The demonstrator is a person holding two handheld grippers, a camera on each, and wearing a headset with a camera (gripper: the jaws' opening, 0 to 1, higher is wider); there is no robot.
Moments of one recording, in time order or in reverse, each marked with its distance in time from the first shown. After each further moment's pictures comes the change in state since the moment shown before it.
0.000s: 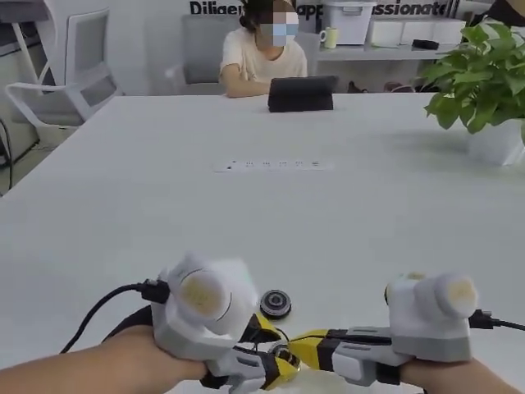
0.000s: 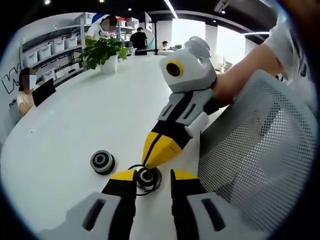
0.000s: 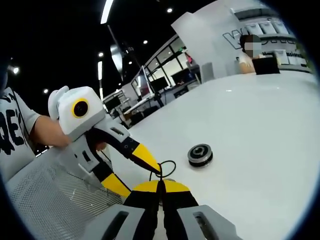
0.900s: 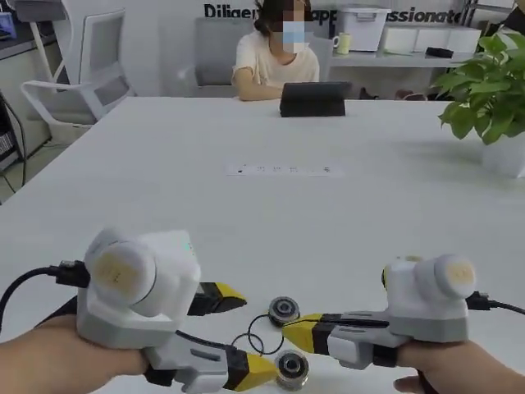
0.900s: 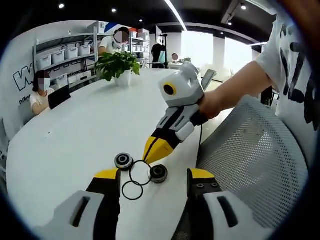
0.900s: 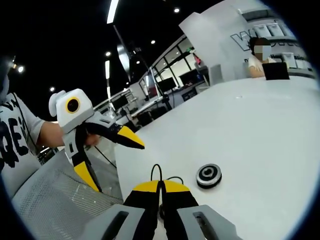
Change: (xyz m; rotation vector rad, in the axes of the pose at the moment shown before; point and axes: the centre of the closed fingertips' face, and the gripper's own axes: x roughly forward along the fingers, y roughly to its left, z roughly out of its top) left arm -0.068 0.015 0.014 -0.052 -0.104 0.077; right arm 0.016 0.010 0.031 -0.035 0.009 0.067
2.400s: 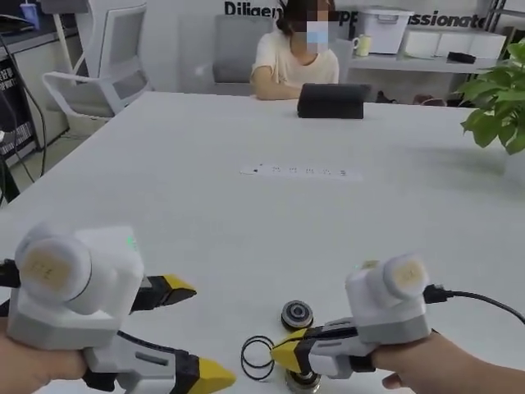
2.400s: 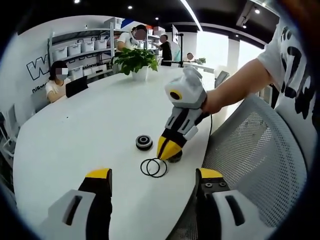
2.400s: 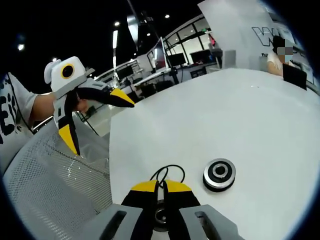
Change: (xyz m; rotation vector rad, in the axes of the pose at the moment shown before) left arm -0.042 0.027 -0.031 -0.077 0.026 0.101; right arm 0.034 -0.007 -0.033 -0.134 0.249 0.005
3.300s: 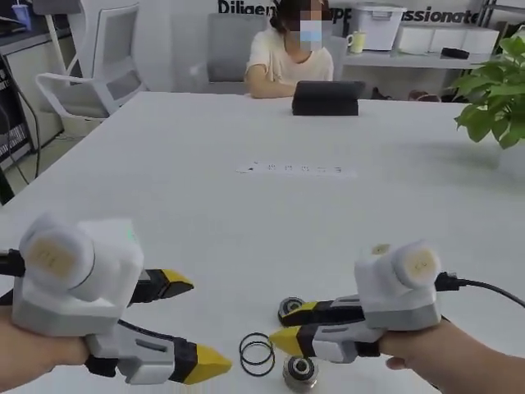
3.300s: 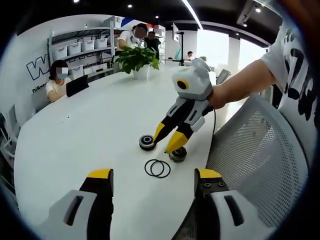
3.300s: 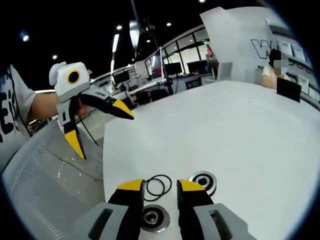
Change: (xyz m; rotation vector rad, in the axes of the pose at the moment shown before) left arm 0.005 0.011 0.002 0.003 0.014 0.006; right arm -0.021 -0.015 0.021 -0.043 -0.080 -0.079
